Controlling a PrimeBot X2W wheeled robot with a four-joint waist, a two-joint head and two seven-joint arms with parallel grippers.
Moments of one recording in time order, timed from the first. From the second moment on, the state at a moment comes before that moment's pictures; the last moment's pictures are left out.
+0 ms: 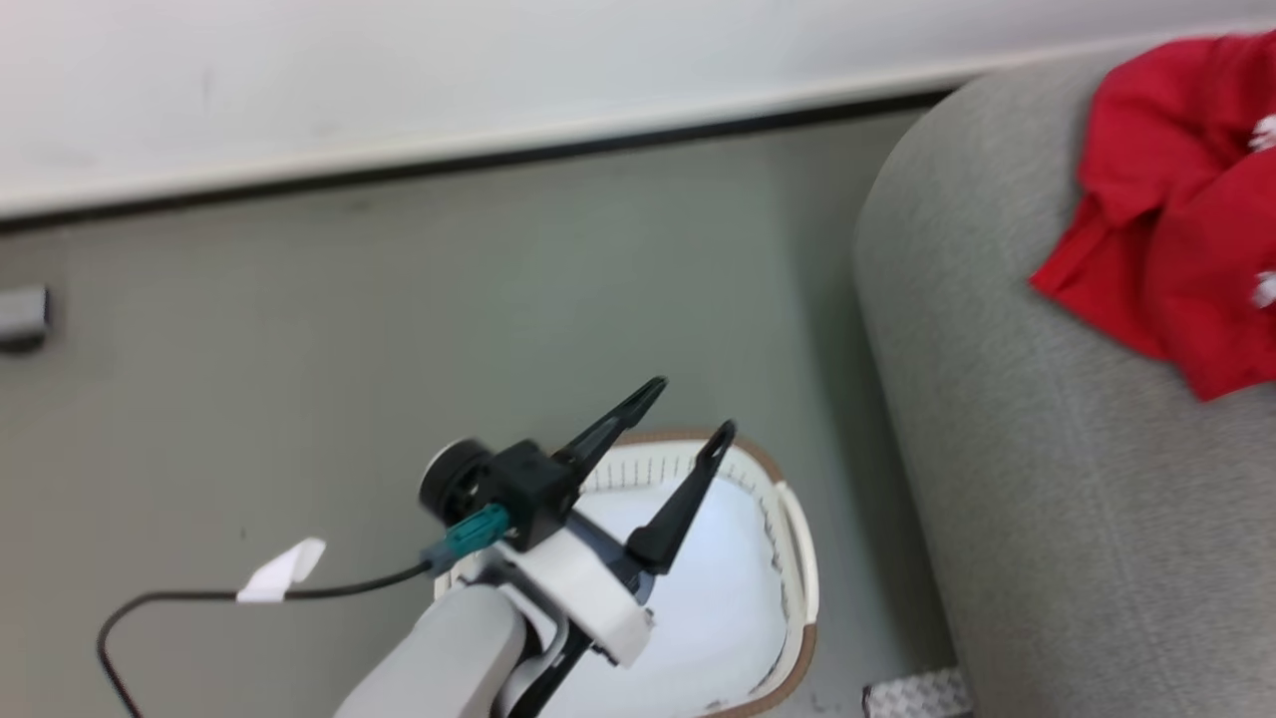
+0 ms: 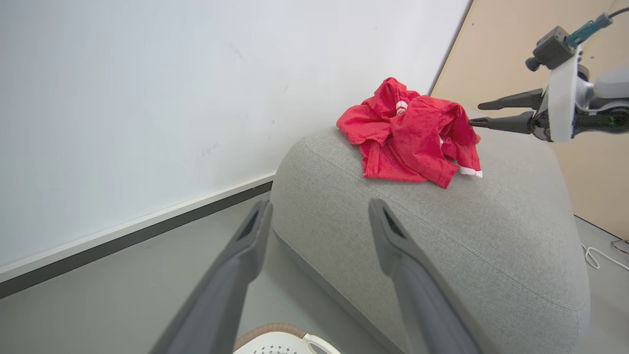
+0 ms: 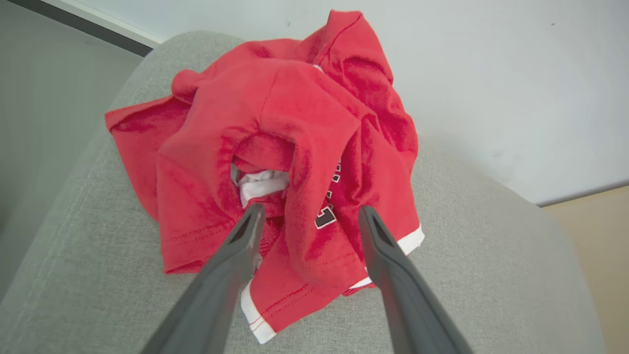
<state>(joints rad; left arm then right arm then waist) -0.55 0.18 -0.70 0.30 -0.39 -0.13 -0.26 -0.93 -0.75 0.82 0.87 0.61 0.13 -0.03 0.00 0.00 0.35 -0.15</state>
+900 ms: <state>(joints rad) -0.23 0.23 -0.31 0.15 -0.45 0.05 -0.26 -0.69 -0.58 0.57 0.55 0.62 0.13 -0.26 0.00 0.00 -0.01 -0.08</state>
